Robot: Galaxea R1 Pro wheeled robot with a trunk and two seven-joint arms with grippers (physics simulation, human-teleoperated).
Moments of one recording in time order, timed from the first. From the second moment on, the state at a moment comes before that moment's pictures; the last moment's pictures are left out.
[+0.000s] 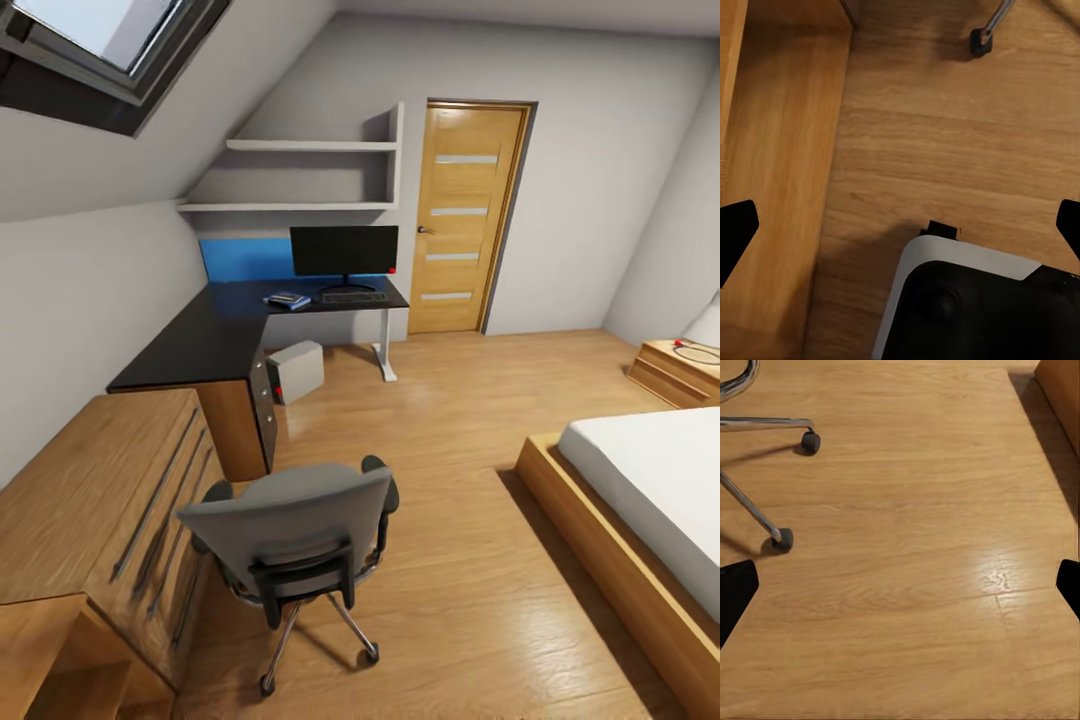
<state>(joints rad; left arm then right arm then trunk) 0.01 0.00 -0.08 -0.35 0.27 -0.33 0.23 -0.23 -0.02 0.73 -0.09 -0.56 -0.76 -0.24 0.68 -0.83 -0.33</state>
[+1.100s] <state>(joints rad) 0.01 0.00 -0.08 -0.35 0.27 -0.33 0.23 -0.23 -0.02 0.73 -0.09 -0.57 -0.73 -0.23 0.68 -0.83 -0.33</state>
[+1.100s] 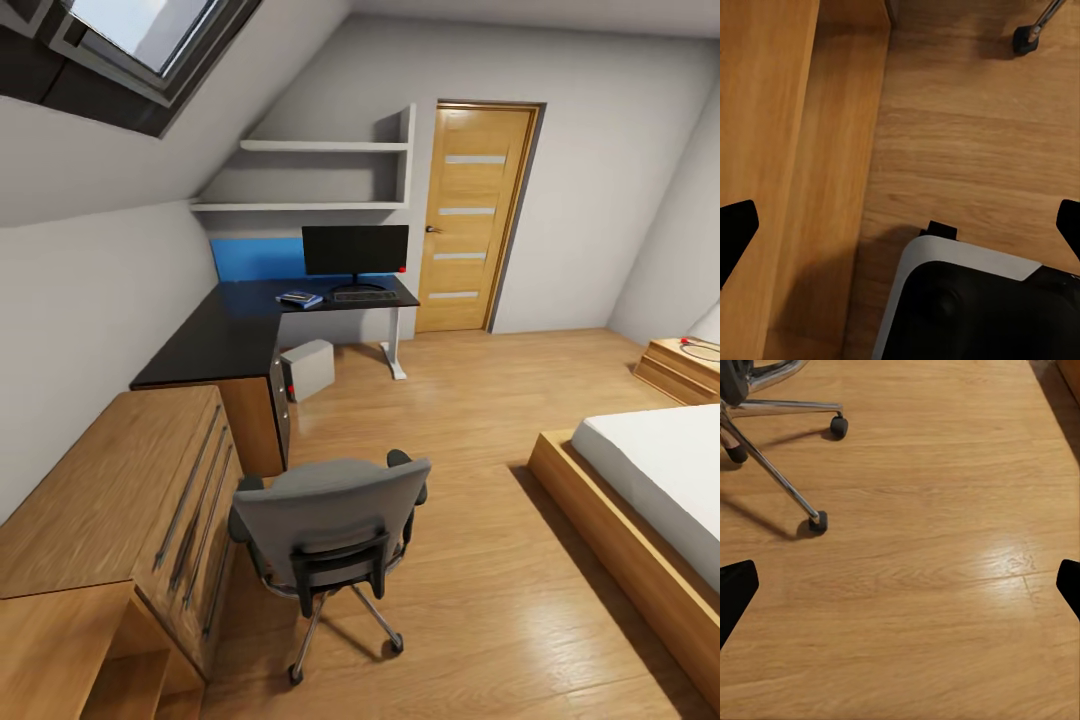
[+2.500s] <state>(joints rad) 0.01 -0.02 -0.08 -0.35 0.26 -0.34 0.24 -0.23 -0.02 0.73 -0.09 -0.57 -0.74 -0.23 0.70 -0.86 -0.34</state>
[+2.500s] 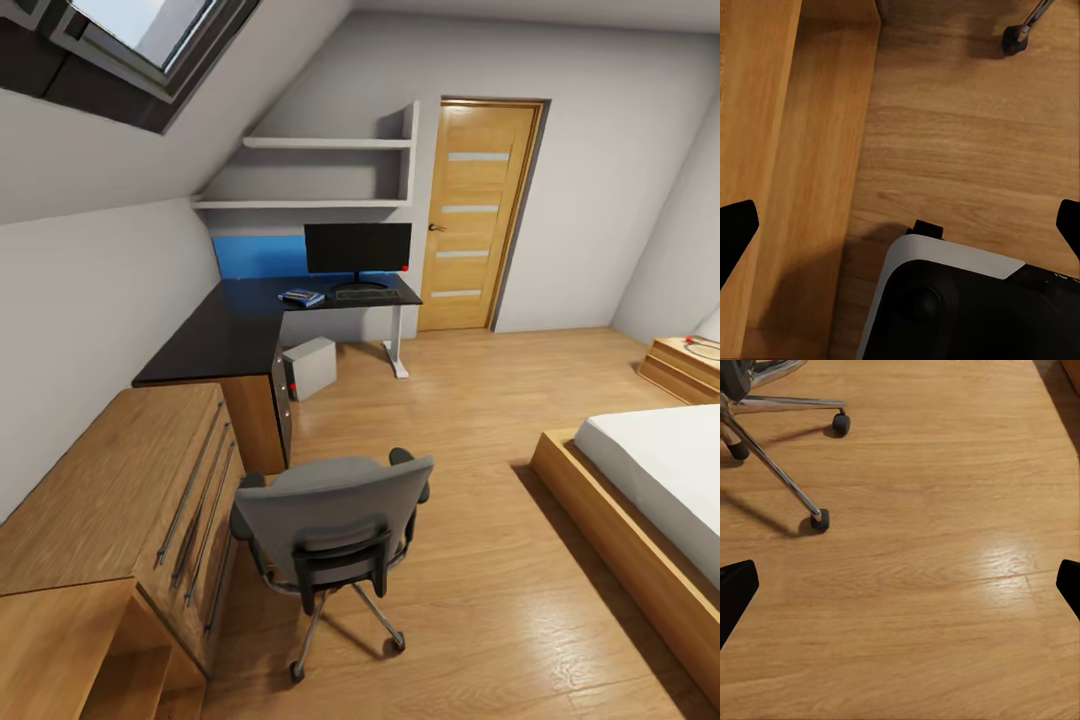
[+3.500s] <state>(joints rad) 0.01 -0.03 -0.09 -0.36 0.26 -0.34 0.24 -0.23 -0.02 0.73 -0.09 -0.58 -0.74 -0.23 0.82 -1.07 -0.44</state>
